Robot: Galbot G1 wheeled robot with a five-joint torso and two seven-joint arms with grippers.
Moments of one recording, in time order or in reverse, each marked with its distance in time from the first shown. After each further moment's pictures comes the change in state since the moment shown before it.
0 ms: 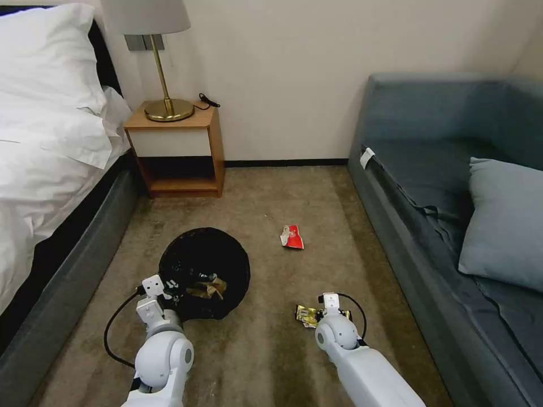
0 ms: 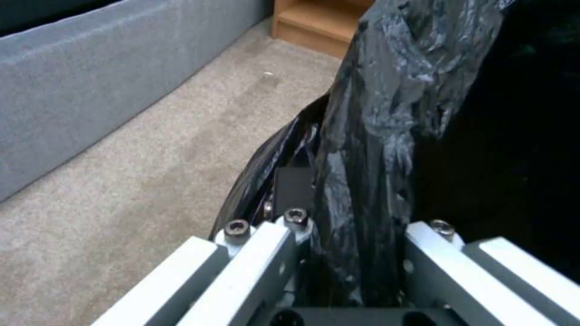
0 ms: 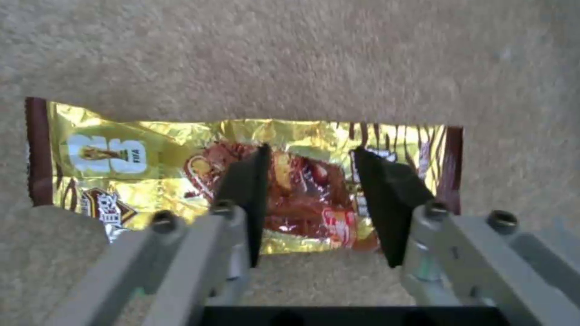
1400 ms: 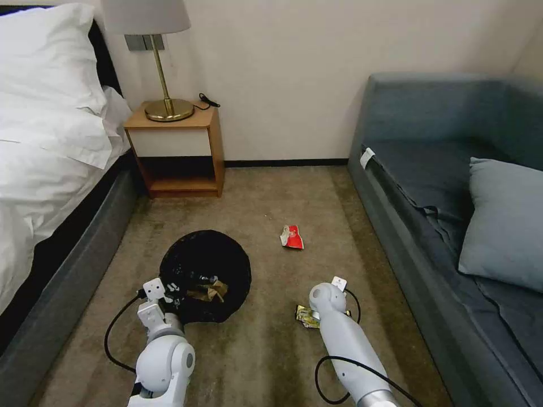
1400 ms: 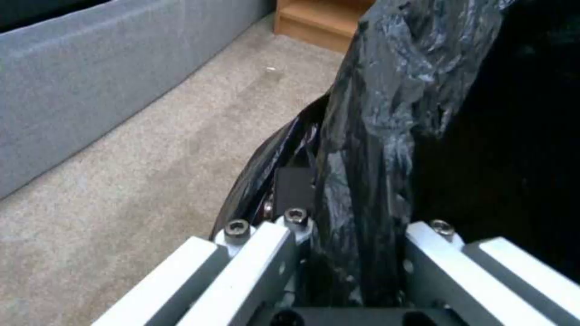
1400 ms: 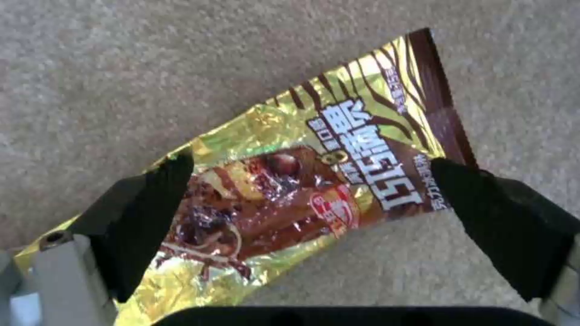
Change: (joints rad) left arm 0.024 -0.009 0.001 -0.009 0.014 -0.006 0.001; right arm 0.179 0.242 0.299 -0.271 0.202 -0.004 0.336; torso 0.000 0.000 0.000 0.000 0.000
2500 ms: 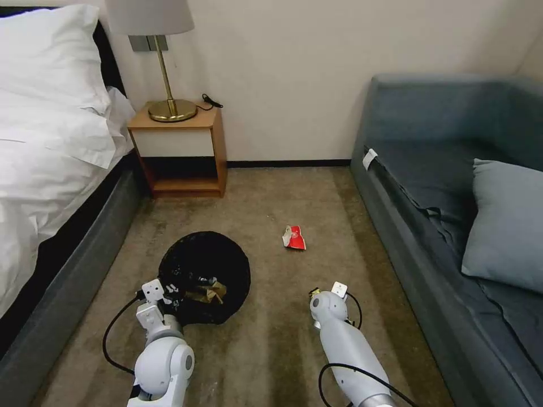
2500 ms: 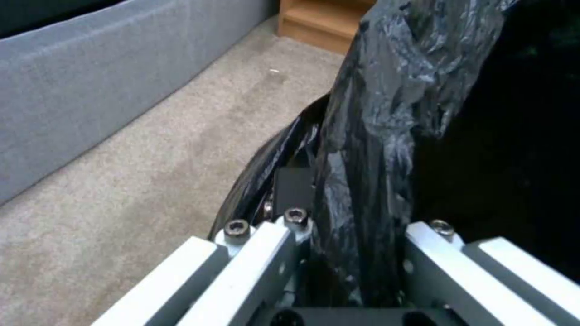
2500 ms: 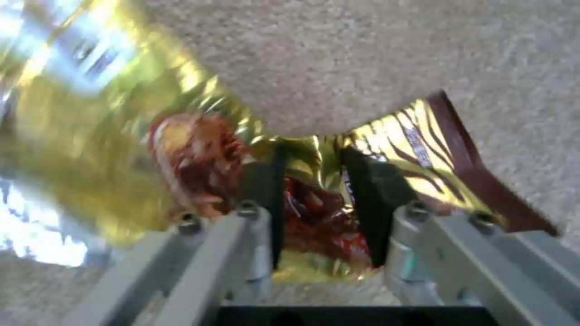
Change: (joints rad) left arm 0.006 -0.001 0.000 -0.009 0.003 0.001 -0.002; right arm -0.022 0.000 0.015 -0.049 -0.146 0.075 -0.117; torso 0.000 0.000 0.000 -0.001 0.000
